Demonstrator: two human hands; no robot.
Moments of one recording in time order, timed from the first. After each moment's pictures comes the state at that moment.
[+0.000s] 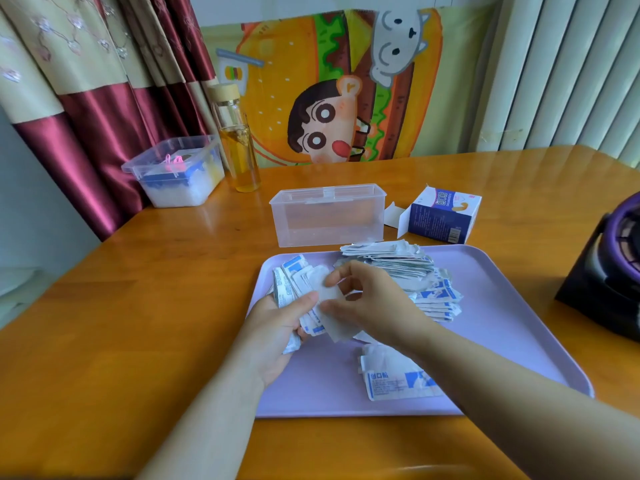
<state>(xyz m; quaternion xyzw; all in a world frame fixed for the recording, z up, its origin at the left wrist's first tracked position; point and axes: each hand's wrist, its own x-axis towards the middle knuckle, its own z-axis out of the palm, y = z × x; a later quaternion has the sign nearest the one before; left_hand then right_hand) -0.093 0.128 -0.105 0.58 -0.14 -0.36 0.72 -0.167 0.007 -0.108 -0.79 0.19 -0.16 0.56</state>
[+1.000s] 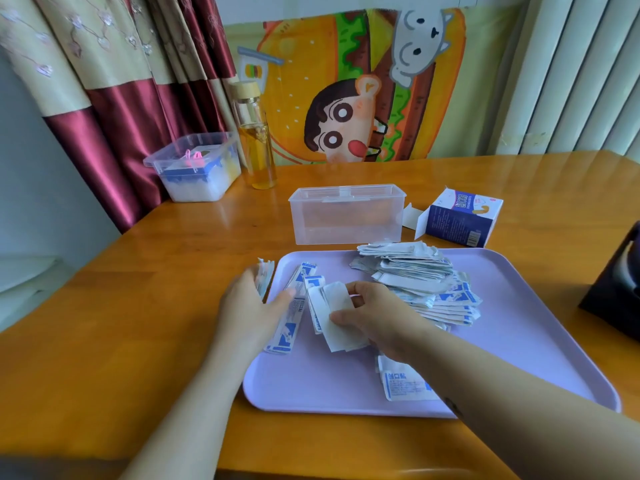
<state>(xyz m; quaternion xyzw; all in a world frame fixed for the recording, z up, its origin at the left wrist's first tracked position) -0.047 0.156 -0.113 0.88 -0.22 -0.03 0.41 -0.147 0.019 -0.127 -0.70 0.28 -0.06 0.65</state>
